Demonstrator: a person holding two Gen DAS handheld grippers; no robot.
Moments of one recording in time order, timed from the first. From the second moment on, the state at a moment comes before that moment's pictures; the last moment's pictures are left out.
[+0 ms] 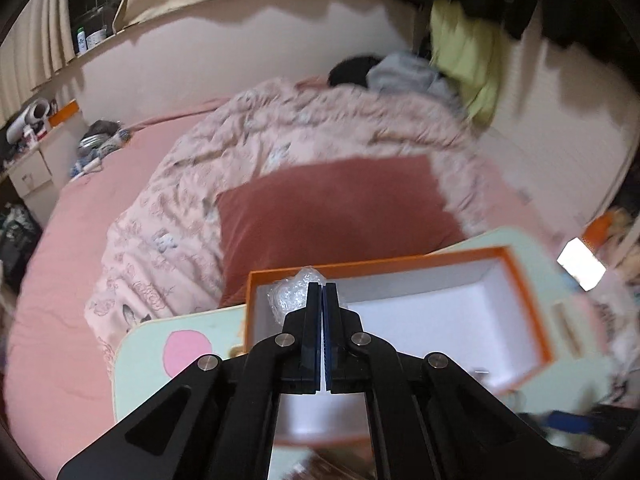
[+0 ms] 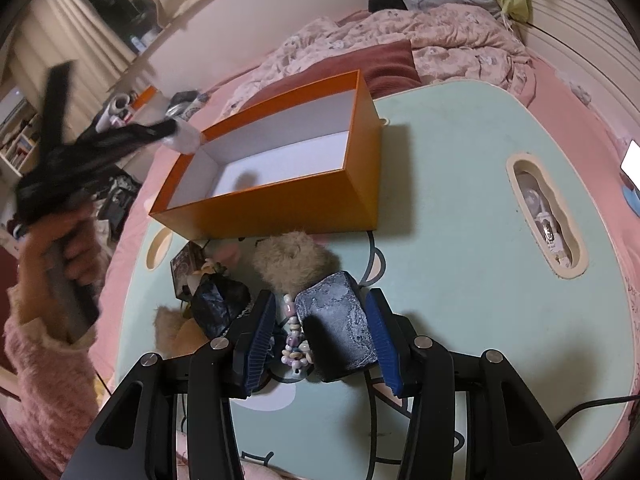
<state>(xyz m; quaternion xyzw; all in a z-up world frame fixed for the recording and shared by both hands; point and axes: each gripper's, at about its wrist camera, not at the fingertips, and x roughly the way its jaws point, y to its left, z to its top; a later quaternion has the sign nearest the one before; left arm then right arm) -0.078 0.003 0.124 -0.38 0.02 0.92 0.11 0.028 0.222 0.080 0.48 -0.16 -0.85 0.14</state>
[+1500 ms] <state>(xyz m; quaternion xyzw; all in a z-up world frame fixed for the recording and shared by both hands) 0.114 -0.007 0.030 -0.47 0.01 0.88 0.12 0.082 0.202 0.053 0.49 0.01 -0.87 0.10</state>
